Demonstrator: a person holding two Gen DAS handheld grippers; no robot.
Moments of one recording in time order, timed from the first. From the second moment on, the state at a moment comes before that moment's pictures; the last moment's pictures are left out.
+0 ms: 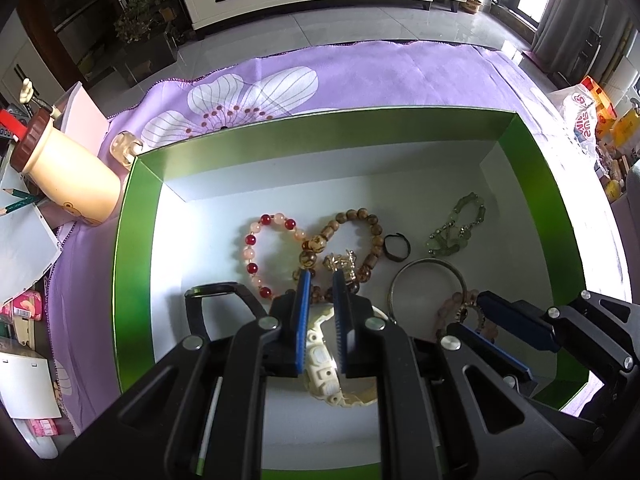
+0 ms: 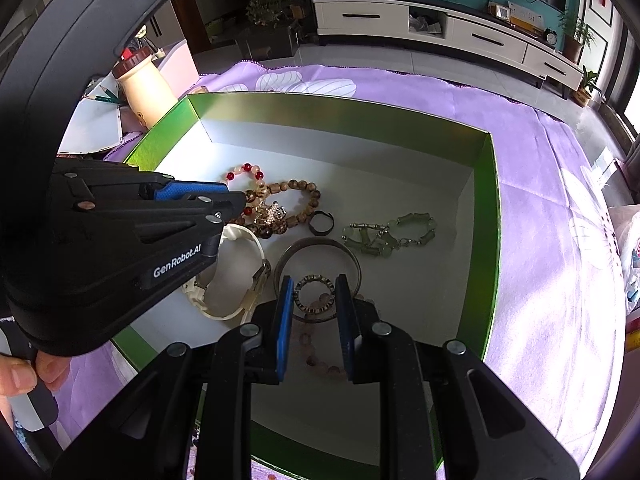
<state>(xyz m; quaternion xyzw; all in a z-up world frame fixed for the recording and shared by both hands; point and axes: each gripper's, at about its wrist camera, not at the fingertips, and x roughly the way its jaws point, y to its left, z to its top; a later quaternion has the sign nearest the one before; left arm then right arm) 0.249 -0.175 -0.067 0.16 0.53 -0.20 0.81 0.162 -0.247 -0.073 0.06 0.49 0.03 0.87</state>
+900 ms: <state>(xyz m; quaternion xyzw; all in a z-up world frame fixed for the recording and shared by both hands) 0.245 -0.171 -0.067 0.16 0.53 -0.20 0.81 0.165 -0.241 -0.076 0.05 0.50 0.03 0.86</state>
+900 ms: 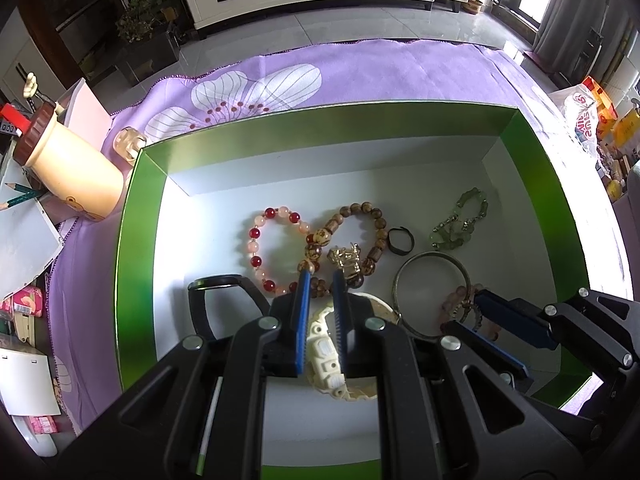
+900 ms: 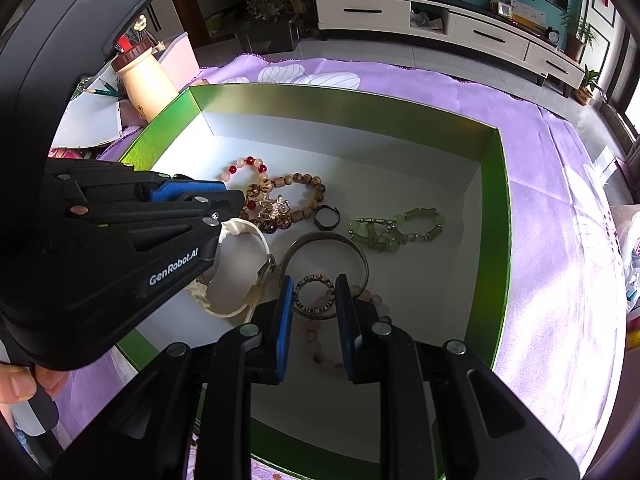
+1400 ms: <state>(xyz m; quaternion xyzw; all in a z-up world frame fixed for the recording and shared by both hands) 0.243 -0.170 -0.060 0.16 0.52 -0.20 0.81 0.163 -0.247 -0.073 0.06 0.50 0.03 0.86</state>
